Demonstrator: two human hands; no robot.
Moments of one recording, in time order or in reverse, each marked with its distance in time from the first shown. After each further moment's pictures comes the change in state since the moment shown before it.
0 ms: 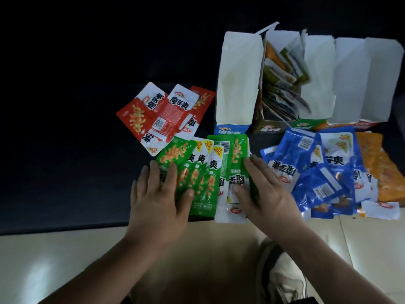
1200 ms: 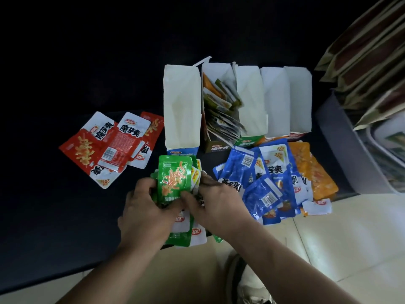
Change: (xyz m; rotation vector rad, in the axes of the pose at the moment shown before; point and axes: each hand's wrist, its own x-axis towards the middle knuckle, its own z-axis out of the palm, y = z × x) left_hand 0.033 0.073 -0.005 -0.713 -0.031 -0.237; right_hand 0.039 -0.030 -0.020 -0.067 -0.207 0.146
